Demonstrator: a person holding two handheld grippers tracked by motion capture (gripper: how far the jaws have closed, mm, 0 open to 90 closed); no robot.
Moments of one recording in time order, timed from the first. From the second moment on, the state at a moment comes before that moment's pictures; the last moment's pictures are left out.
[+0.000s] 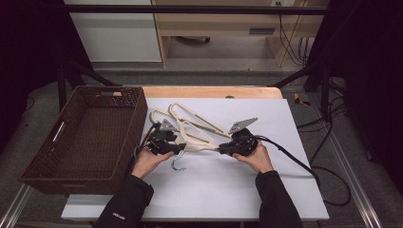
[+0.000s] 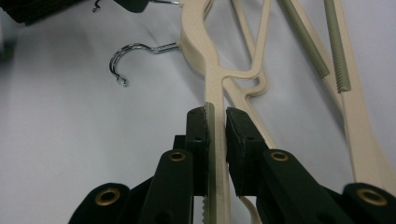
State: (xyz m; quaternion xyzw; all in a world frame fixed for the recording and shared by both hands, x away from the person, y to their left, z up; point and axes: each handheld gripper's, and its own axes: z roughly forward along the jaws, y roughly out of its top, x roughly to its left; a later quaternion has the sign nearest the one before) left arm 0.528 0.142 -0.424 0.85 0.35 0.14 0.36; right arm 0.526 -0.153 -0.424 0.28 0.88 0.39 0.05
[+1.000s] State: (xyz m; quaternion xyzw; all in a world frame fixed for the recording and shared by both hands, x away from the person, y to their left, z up) left arm 0.528 0.139 -0.424 0.87 0.34 0.13 0.34; right arm 0.521 -0.149 -0.432 0.27 0.88 0.38 0.04
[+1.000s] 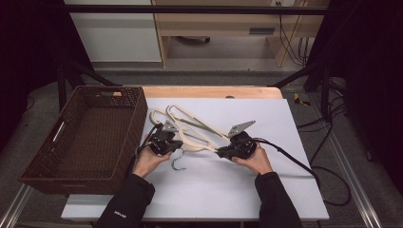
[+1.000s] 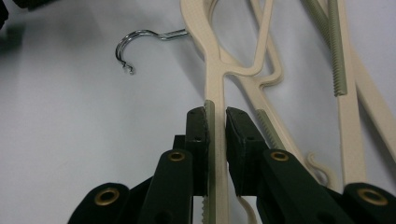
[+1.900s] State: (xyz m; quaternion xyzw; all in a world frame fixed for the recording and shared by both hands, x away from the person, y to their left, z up) left arm 0.510 0.115 -0.406 0.89 0.34 0.15 0.28; right arm 0.513 -0.134 -0.428 0.25 0.86 0.43 0.12
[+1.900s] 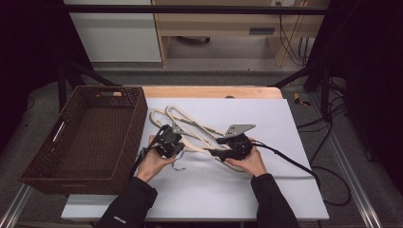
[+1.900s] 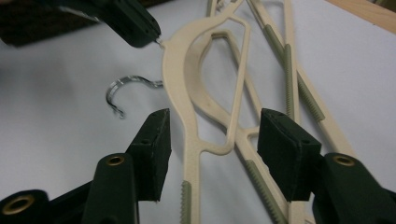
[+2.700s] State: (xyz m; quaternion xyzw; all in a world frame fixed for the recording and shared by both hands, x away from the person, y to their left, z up) left arm 0.503 0.111 -0.397 0.89 0.33 0.15 0.29; right arm 0.512 -0.073 -0.460 0.19 0.90 0.36 0.17
